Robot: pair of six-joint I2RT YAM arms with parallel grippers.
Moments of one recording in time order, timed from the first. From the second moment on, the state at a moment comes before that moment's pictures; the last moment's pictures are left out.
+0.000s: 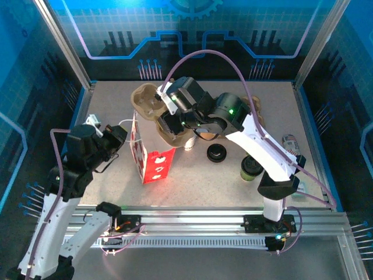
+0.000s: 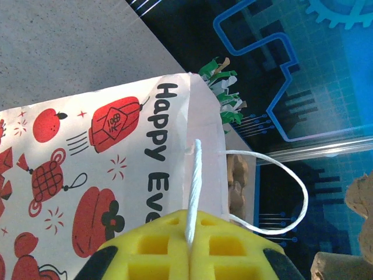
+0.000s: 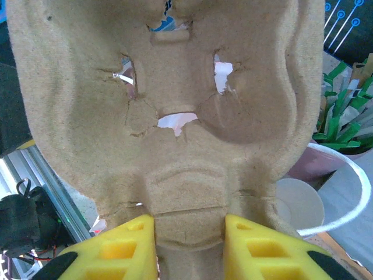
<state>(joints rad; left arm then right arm) -0.25 0.69 1.07 -0.80 0.04 -1.06 1.05 1.86 2.47 -1.33 0.14 0.22</state>
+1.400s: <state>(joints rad) -0.33 0.33 0.79 -0.77 -0.16 -1.19 1.08 2.10 2.58 -1.22 0.12 0.42</state>
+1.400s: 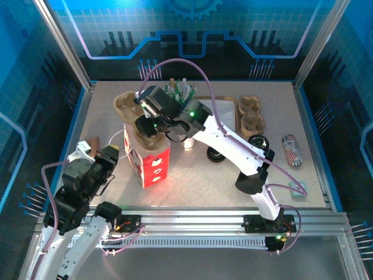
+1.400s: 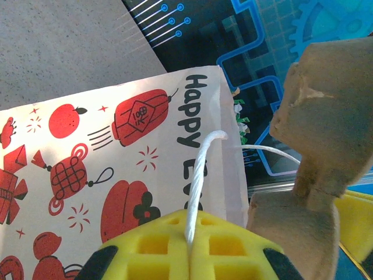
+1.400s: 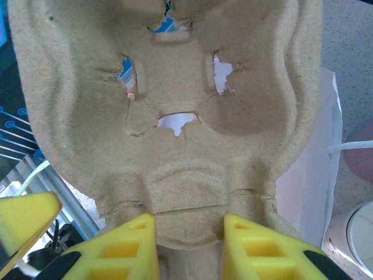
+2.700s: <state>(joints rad) -0.33 0.25 0.75 -0.81 -0.19 -1.18 1.11 2.06 2.41 -1.25 0.21 0.54</state>
